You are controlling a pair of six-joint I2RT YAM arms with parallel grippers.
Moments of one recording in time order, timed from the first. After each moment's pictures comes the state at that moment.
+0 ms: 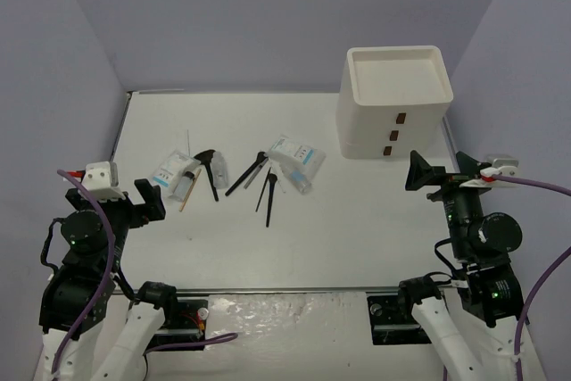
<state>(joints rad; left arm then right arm) -0.18 0.44 1.02 -0.81 -0.24 -0.14 0.21 0.40 0.87 -0.28 0.16 0.10</state>
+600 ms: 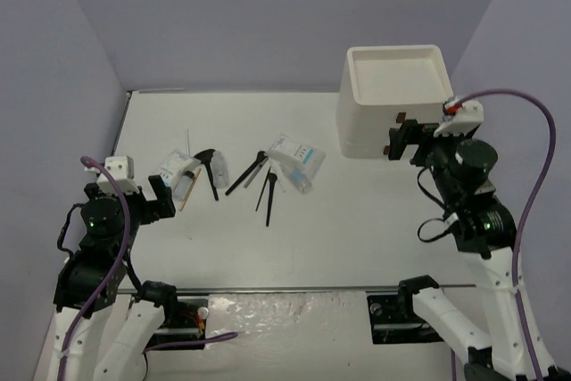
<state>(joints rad) -0.18 0.48 0.94 -0.79 -0.21 -0.16 0.21 0.74 1.09 -0.44 0.11 0.10</state>
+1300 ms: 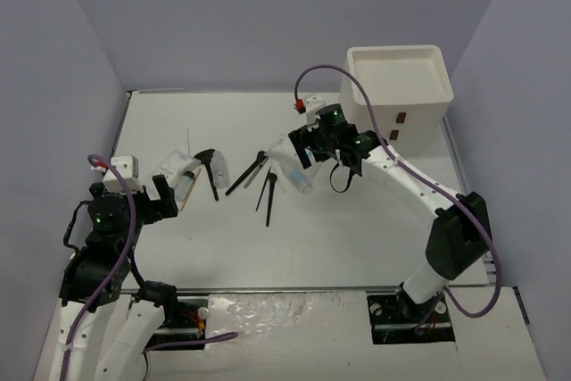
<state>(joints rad) -0.18 0.50 0.89 -0.76 -0.21 -0.17 0.58 1.56 1.30 -0.43 0.08 -0.03</state>
